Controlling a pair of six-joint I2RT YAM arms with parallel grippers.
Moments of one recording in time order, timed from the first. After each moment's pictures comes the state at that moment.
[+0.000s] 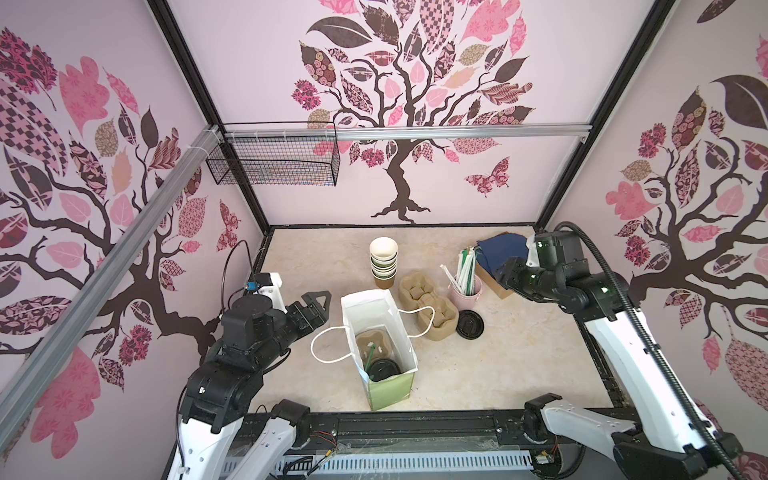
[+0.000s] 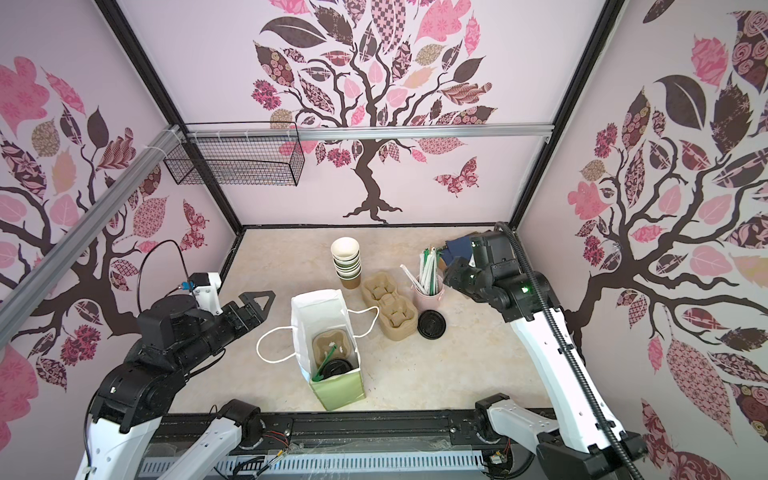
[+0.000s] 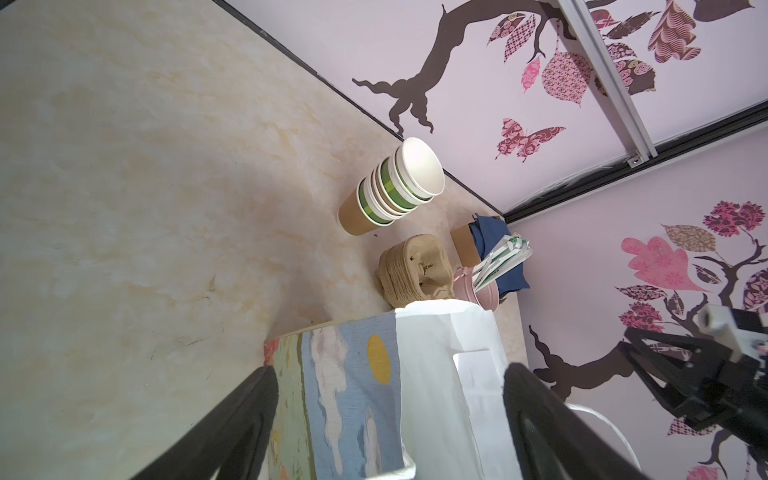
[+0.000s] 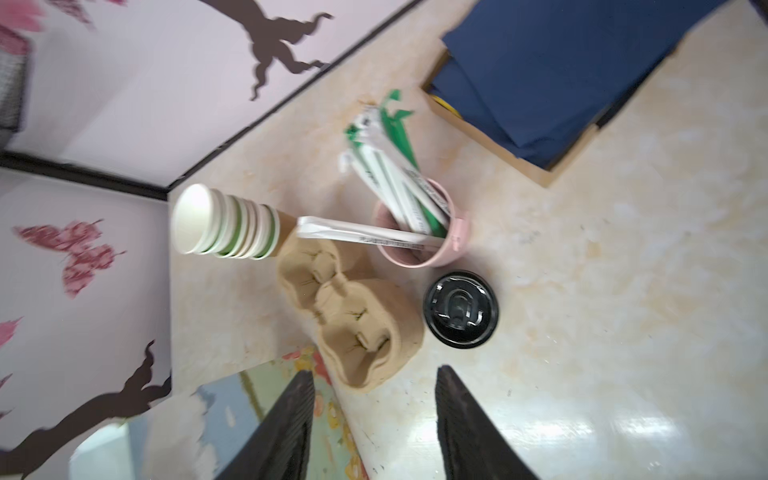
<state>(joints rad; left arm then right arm) -0.30 0.66 1.14 -0.96 0.05 -0.74 0.22 1.12 1.36 -1.05 -0.06 0.73</state>
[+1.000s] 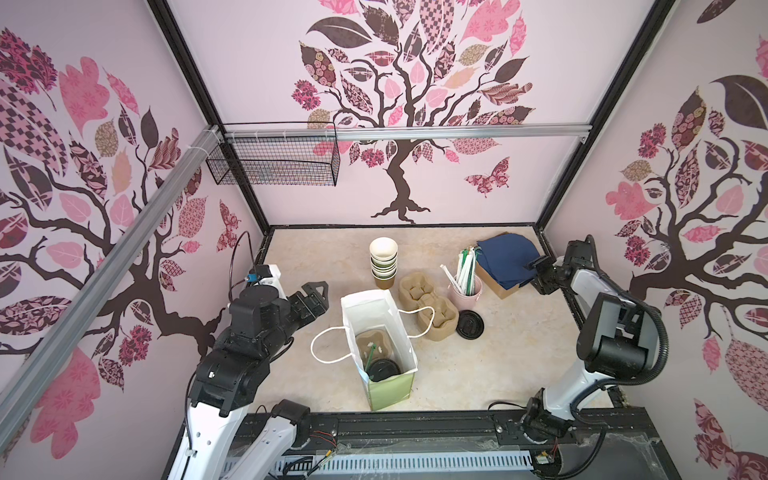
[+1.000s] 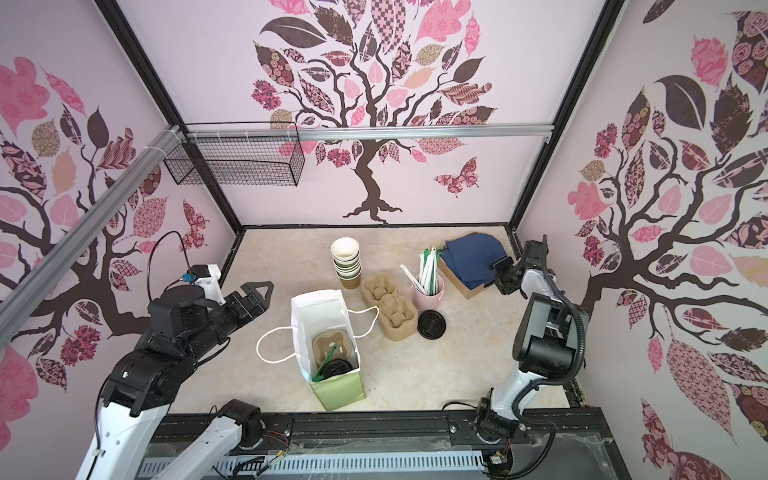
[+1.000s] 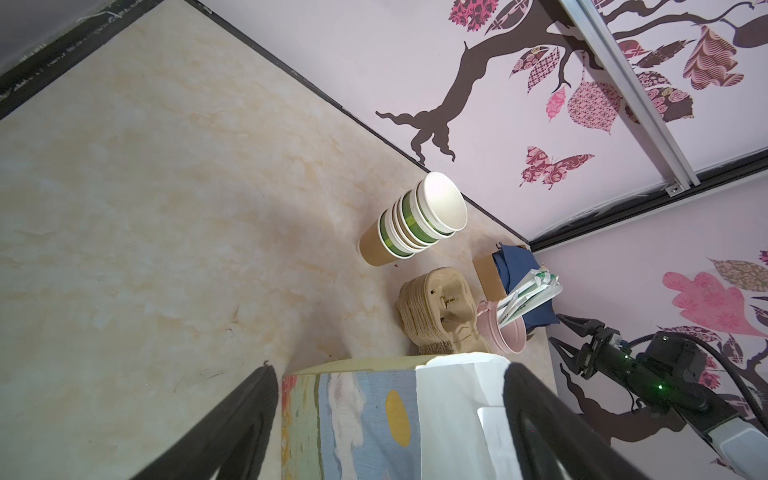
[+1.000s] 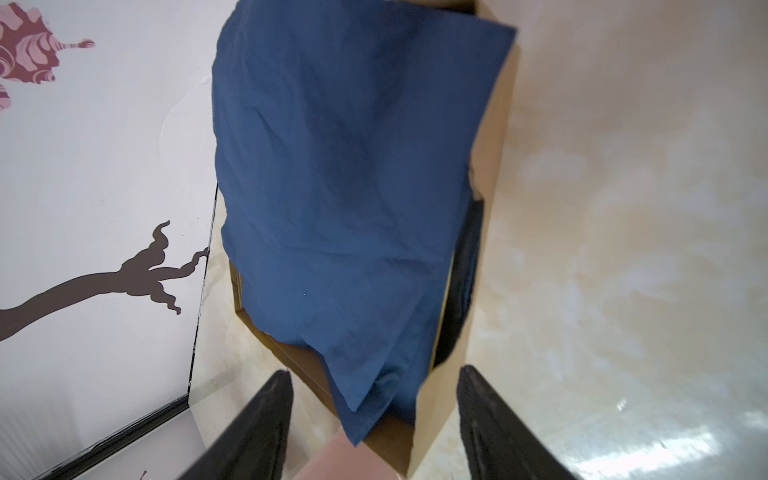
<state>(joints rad) -0.30 0.71 1.14 -0.91 -0.05 -0.72 -0.38 1.78 1.20 -0.35 -0.44 0.79</state>
